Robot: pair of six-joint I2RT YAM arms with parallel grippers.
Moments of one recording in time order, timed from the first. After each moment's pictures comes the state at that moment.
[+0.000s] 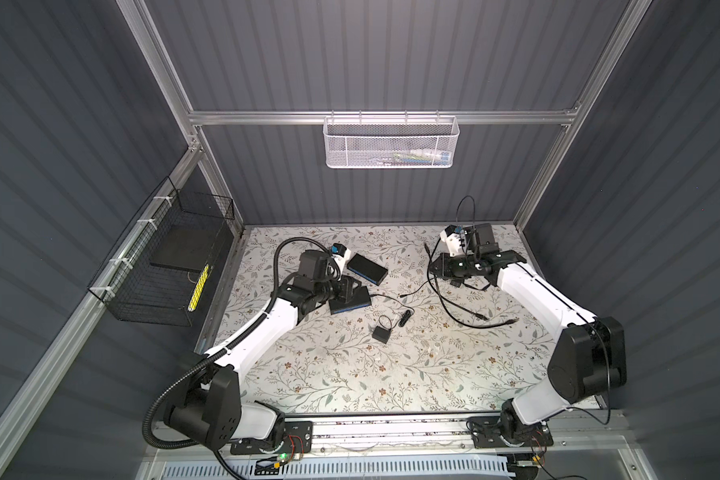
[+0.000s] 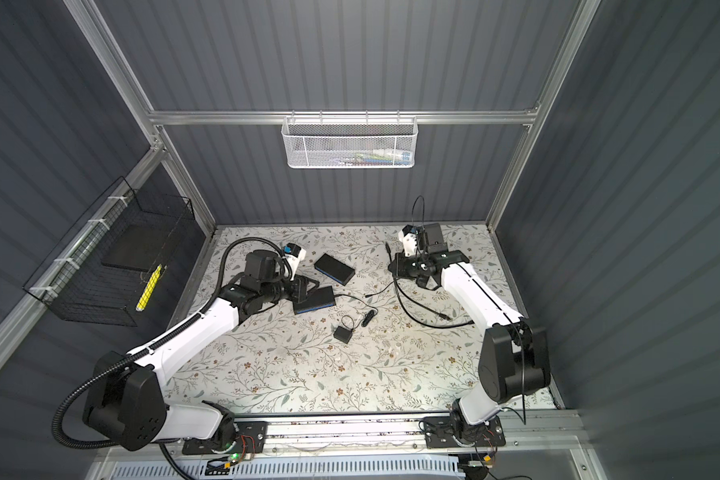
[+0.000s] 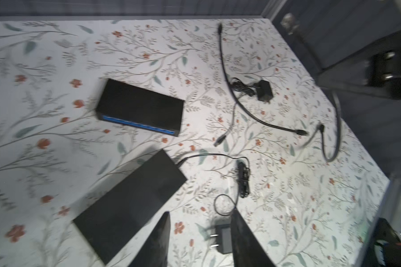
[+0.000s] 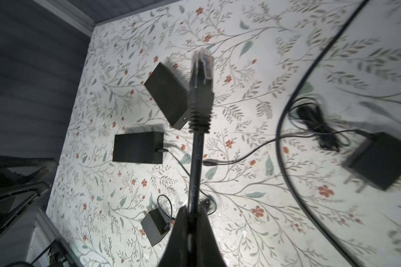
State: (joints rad) left arm -0.46 1.39 0.98 -0.24 0.36 -0.17; right arm 0.26 1.57 1.24 -0.51 -0.46 0.27
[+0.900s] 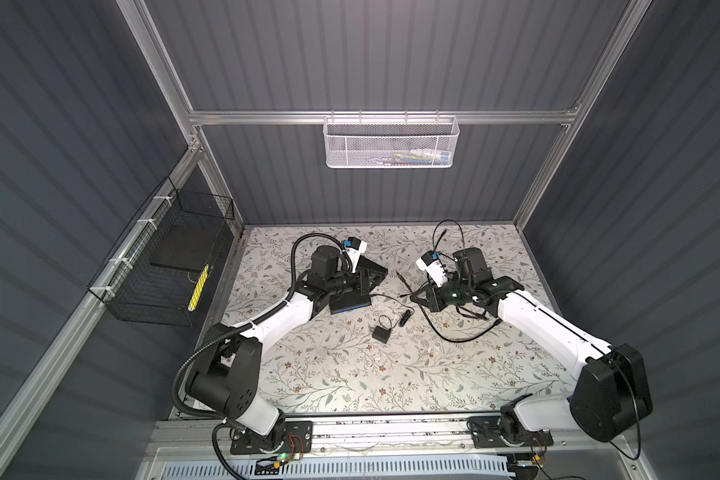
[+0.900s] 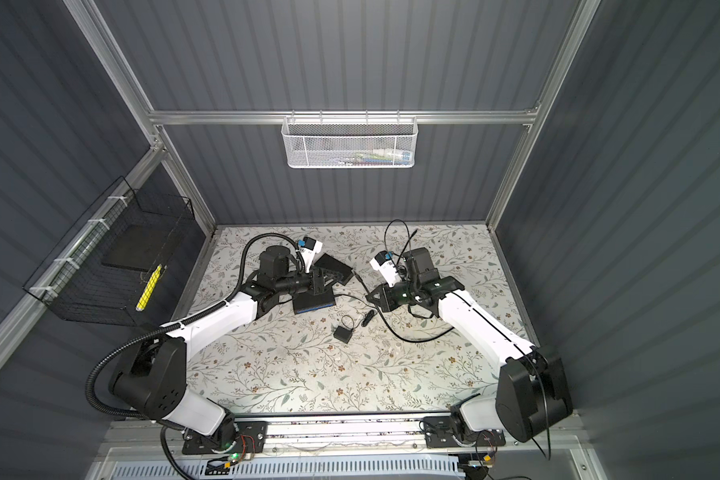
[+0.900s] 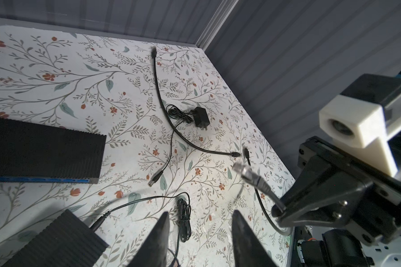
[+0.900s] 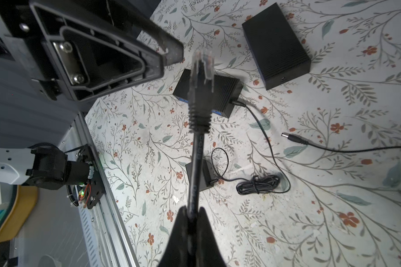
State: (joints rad) left arm -0.49 1.56 1.00 0.13 0.62 -0.38; right arm 0.43 1.39 1.04 -0.49 -0.61 0.05
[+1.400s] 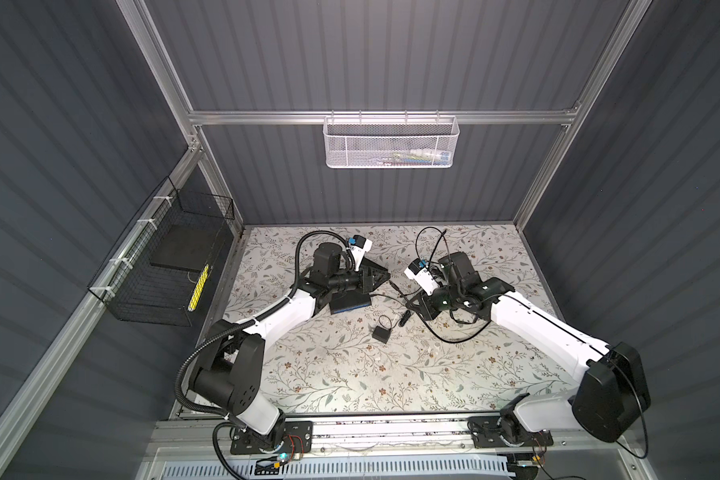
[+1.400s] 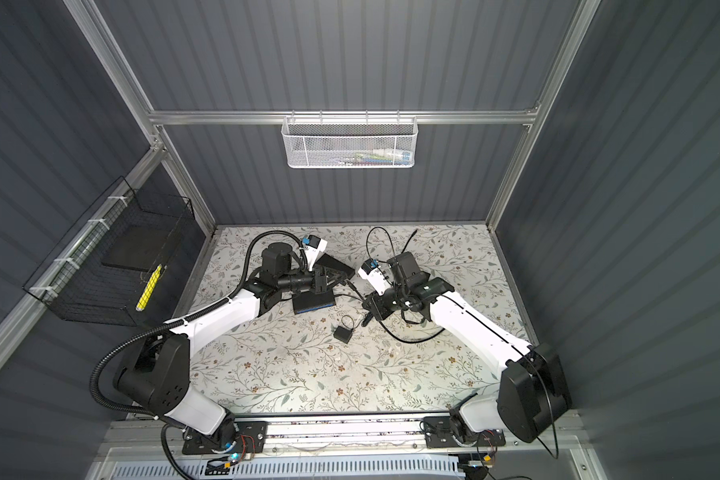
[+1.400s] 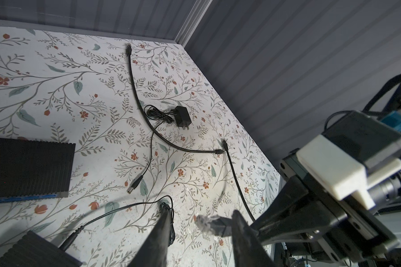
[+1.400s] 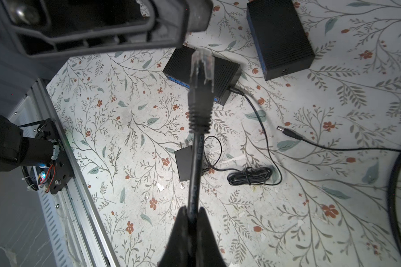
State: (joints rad) left arm -0.50 1.58 1.04 0.13 0.71 -0.39; right arm 0.53 1.39 1.06 -0.56 -0.44 -0.04
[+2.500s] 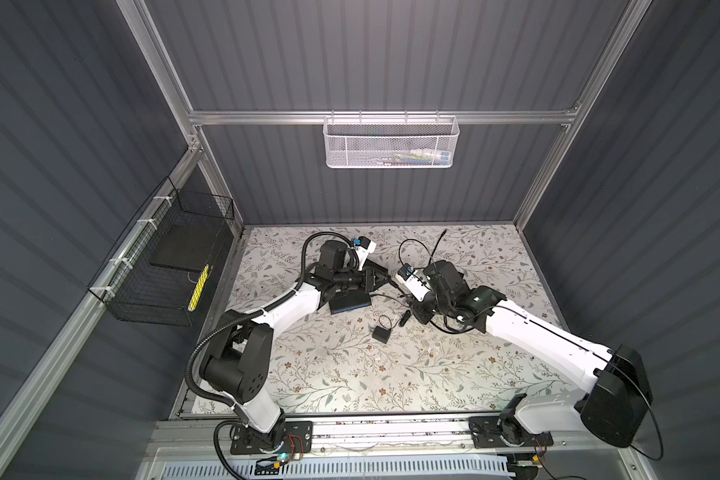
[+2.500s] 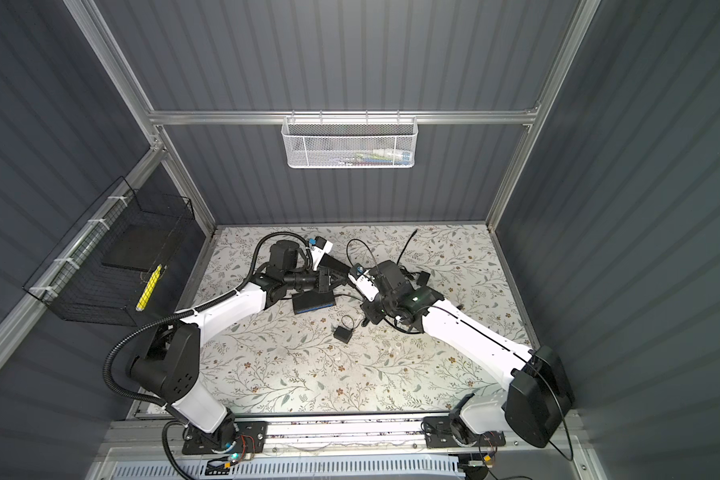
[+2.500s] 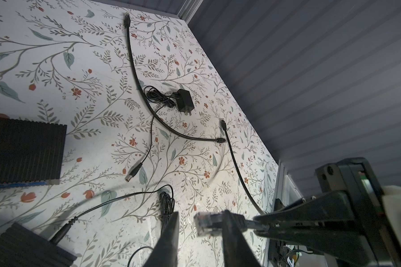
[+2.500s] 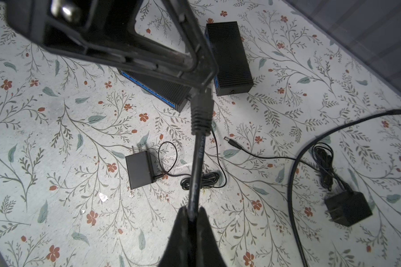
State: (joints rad) left arm -0.50 1.66 1.12 0.02 0.74 -0.38; right arm 0.71 1.36 1.06 -0.51 -0.01 -0.14
